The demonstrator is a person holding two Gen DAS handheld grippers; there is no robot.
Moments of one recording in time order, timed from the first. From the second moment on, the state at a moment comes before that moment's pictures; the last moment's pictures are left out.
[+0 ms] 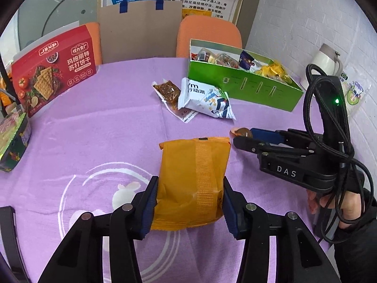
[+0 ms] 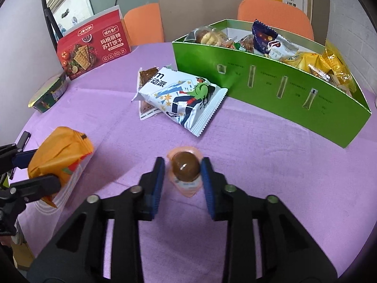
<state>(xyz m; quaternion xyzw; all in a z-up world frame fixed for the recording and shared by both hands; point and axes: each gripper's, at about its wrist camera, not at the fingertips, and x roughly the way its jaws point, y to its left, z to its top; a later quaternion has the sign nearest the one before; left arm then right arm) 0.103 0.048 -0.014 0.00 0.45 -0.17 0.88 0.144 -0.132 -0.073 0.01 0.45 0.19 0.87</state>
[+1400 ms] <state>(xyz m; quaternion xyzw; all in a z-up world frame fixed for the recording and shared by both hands) 0.309 -0.071 0.046 0.02 0.39 -0.18 0.90 0.229 -0.240 0.004 -0.01 0.28 0.09 0.96</state>
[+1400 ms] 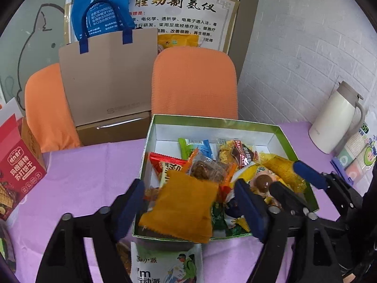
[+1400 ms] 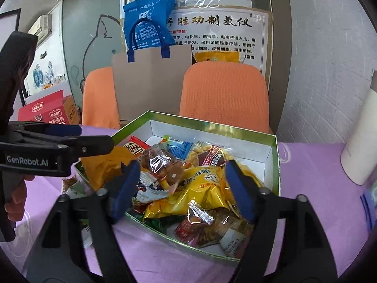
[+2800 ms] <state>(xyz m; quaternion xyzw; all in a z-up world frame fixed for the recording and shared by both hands) 0.154 0.049 0.065 0.03 0.35 -0.11 0.93 0.118 -0.141 -0.005 0.01 0.36 0.18 0.92</state>
